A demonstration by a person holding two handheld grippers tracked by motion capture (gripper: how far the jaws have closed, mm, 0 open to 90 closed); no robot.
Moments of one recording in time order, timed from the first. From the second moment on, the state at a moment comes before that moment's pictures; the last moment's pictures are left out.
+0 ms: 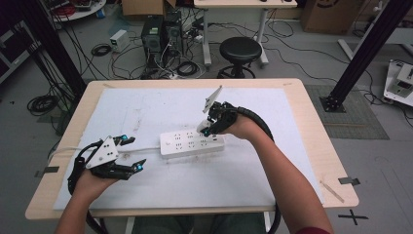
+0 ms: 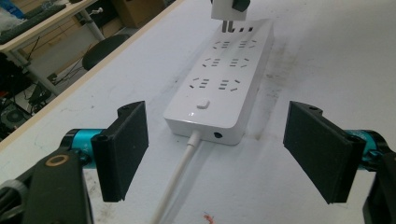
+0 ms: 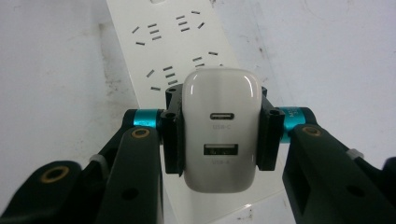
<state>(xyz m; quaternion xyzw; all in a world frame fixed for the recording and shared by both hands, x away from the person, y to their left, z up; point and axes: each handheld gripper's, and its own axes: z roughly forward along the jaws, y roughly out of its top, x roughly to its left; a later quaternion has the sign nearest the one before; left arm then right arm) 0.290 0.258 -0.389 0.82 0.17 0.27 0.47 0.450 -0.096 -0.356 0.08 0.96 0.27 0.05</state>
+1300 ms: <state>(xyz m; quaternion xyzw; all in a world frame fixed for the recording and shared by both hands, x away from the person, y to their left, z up) 0.284 0.275 -0.391 0.81 0.19 0.28 0.47 0.471 -0.047 -0.346 -0.03 0.99 0.12 0.05</state>
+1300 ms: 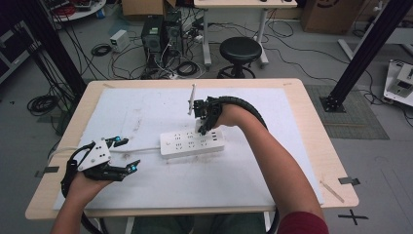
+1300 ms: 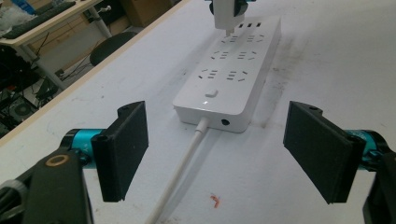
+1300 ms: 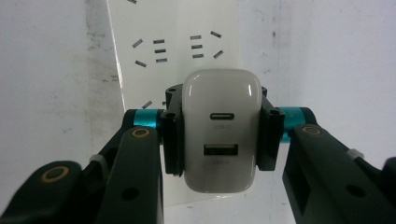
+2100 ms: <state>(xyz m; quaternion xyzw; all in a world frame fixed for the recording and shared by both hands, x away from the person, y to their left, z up) 0.282 0.284 -0.398 0.81 0.20 0.28 0.47 0.473 -0.030 -0.352 -0.08 0.99 0.05 0.04</state>
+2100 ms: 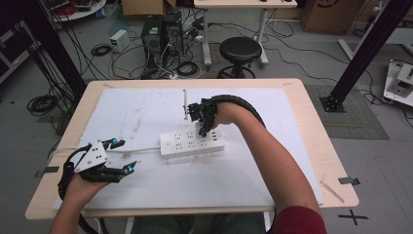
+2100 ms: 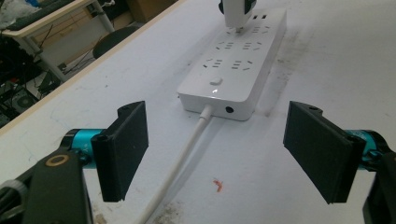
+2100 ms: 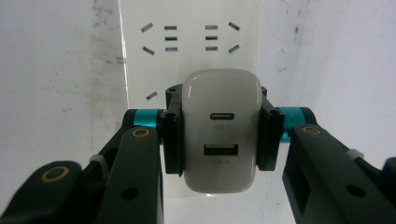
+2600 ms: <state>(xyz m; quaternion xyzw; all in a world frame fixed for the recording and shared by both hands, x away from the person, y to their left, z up) 0.284 0.273 -0.403 0.81 0.20 0.27 0.48 0.477 -0.026 -0.357 -0.08 0.99 0.05 0.03</state>
